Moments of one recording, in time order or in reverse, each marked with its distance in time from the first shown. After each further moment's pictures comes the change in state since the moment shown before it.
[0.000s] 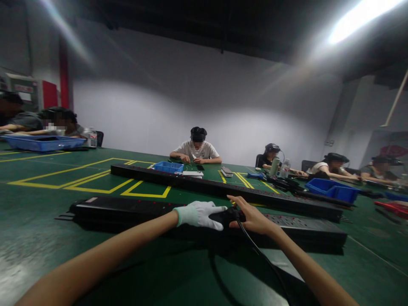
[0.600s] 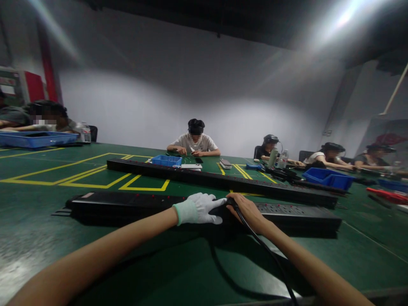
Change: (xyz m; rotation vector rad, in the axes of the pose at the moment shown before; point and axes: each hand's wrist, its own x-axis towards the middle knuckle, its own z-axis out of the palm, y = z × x) left_hand -0.006 0.011 0.012 0.288 0.191 0.046; right_hand -0.004 0.001 0.035 -0.197 0.220 -0.067
